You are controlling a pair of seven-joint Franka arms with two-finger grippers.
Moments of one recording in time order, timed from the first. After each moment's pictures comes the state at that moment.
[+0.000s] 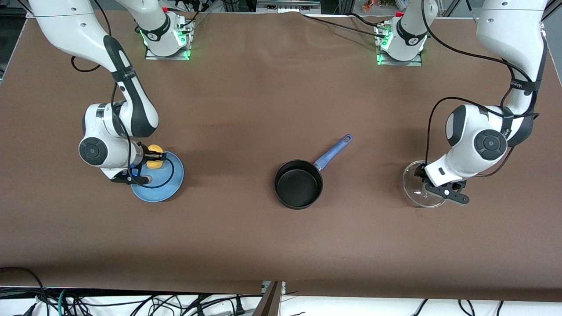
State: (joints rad) left arm -0.02 0.47 0.03 -1.95 0.14 2.44 0.29; right arm 0.16 0.51 -0.06 -1.90 0.01 2.13 0.16
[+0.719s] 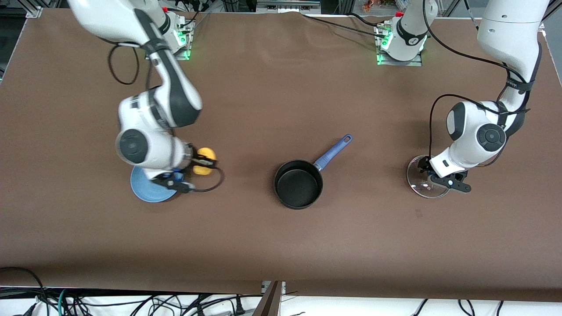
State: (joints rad) left arm 0.00 0.47 0.05 -2.03 0.04 2.47 0.31; right arm 0.47 0.60 -0.03 -1.44 0.24 1.94 0.70
